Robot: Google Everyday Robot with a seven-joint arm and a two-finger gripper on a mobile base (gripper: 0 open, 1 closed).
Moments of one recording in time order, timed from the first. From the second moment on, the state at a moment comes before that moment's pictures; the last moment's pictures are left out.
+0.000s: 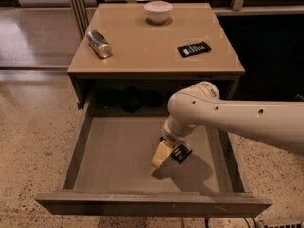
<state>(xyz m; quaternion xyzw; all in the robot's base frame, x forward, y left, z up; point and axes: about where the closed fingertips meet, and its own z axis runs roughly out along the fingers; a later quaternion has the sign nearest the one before) 0.532 -0.063 0.616 -0.48 0.87 0.05 0.12</state>
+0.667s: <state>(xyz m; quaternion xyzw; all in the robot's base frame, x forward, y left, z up) 0.546 -0.095 0.606 -0.44 0.89 0.03 0.11</state>
